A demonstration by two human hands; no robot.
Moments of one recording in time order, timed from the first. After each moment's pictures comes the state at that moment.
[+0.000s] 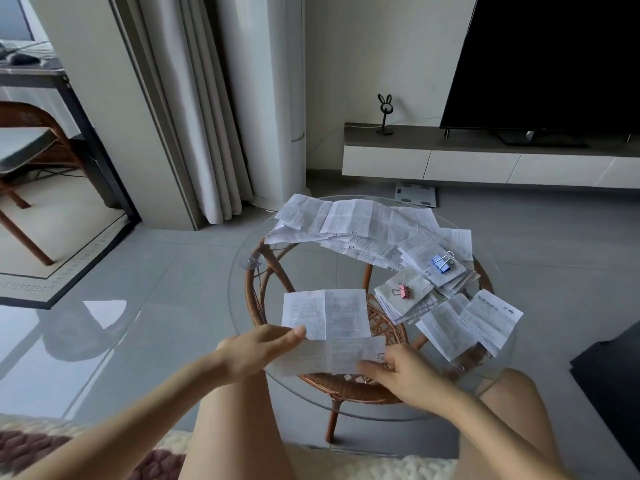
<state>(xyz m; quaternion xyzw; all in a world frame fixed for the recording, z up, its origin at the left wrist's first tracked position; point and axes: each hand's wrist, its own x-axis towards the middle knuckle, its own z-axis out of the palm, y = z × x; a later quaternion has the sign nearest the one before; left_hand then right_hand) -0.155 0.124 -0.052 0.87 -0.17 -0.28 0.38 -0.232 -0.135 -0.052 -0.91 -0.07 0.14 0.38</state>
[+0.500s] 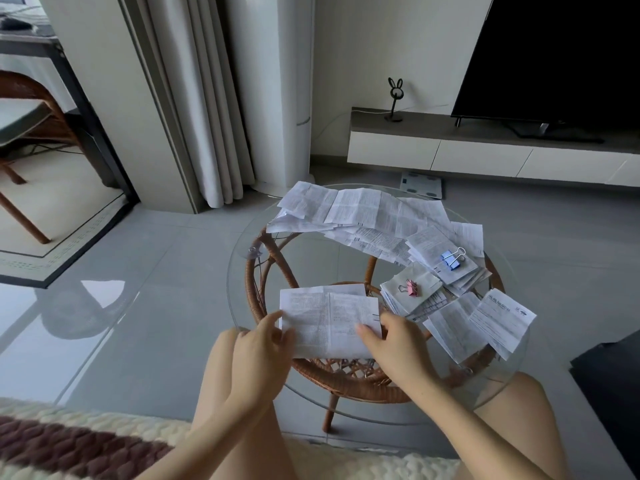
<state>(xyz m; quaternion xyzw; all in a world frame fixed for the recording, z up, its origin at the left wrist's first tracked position) -0.191 0.088 -0.064 0.94 -0.03 0.08 0.33 -0.200 -0.110 -0.063 -0.93 0.08 -0.04 0.35</state>
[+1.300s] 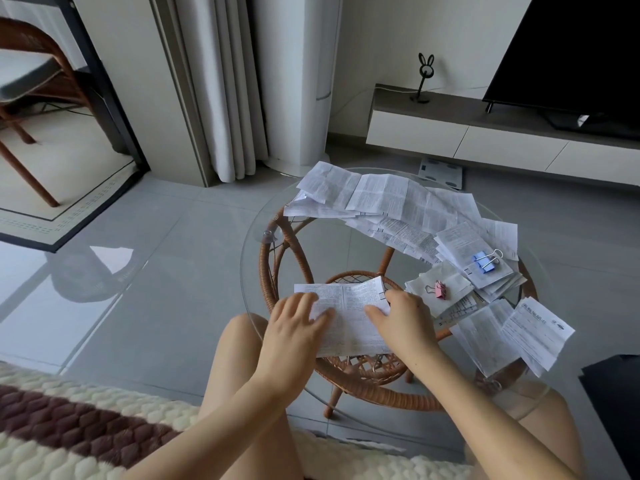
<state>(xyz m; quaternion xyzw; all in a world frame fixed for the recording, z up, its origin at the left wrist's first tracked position) -0.161 0.084 -0.096 0.96 -0.23 0.14 0.10 -0.151 -0.097 -0.061 -0.98 0.09 -0.01 0.20</state>
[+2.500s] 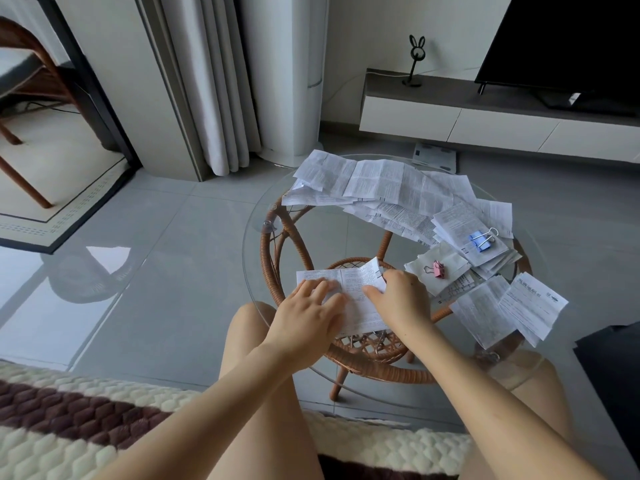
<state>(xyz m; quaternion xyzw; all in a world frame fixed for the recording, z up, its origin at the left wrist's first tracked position) -0.147 0.085 -0.105 0.93 -0.33 0.12 0.13 -0.145 -0.086 -0.062 -0.98 0.13 -0.01 0.16</state>
